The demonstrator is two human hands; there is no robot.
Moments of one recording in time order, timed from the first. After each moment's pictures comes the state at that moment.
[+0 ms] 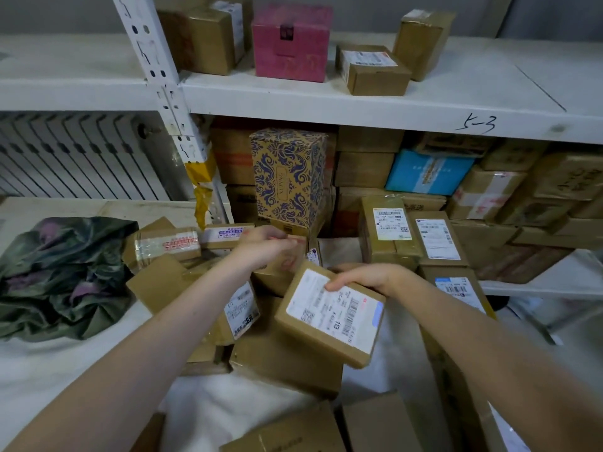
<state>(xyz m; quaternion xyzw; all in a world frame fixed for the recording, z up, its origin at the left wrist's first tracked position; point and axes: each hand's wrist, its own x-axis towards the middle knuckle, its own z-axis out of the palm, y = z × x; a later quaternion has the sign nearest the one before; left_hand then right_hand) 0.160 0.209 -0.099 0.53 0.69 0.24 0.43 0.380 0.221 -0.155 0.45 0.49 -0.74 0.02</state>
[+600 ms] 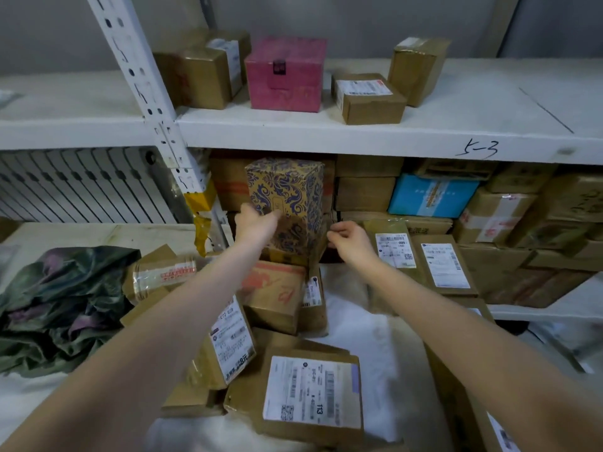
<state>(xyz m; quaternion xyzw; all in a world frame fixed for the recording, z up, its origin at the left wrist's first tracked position) 0.168 0.266 -0.082 0.42 0.73 0.39 0.37 0.344 0.270 -0.145 0.62 0.52 -0.45 -0.38</state>
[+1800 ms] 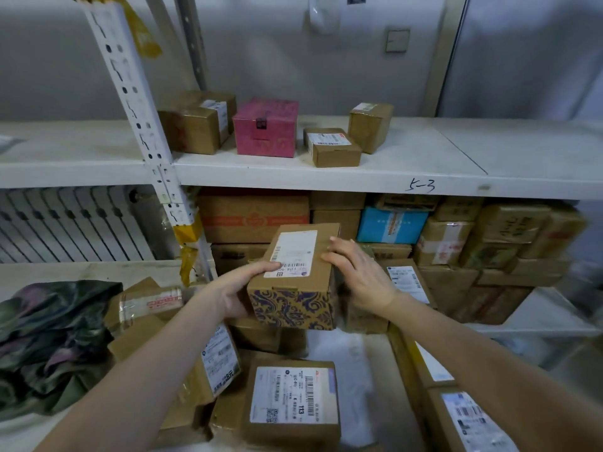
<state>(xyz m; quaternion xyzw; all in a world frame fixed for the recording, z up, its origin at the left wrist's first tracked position) 0.165 0.217 -0.059 0.30 0.55 0.27 0.73 0.420 0.222 -0.103 0.38 0.88 0.09 -0.28</state>
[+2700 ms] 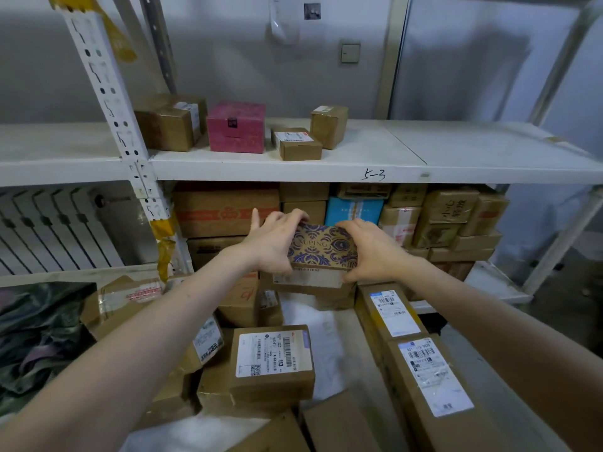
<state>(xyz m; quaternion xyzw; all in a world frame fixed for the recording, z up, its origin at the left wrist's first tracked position) 0.232 0.175 -0.005 0.88 0.45 0.08 0.08 0.453 0.140 -0.030 0.62 0.78 -0.02 -0.11</state>
